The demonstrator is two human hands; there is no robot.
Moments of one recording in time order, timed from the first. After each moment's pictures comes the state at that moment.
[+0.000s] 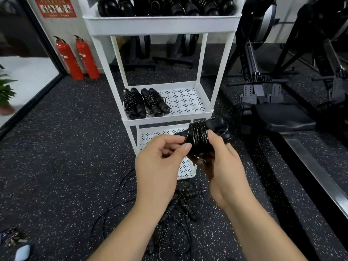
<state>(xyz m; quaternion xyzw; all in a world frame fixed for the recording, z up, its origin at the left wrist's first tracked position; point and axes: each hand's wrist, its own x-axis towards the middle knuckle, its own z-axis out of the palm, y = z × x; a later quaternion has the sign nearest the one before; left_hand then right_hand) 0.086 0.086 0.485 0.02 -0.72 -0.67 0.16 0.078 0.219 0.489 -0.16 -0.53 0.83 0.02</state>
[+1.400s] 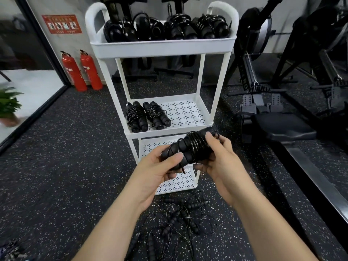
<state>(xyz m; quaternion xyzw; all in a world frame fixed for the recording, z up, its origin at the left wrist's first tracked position) 0.052 0.047 0.481 0.06 -0.63 -0.76 -0.14 0.044 0.237 0.490 -0.10 -0.59 0.80 -0.03</state>
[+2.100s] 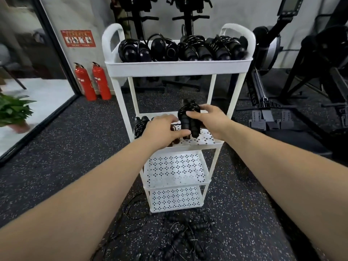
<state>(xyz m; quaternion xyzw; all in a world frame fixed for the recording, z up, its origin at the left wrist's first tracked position) -0.137 0.028 0.512 -0.08 -0.97 -0.24 0.04 -0.175 0.229 0.523 -0.01 -0.76 0.65 -0.07</state>
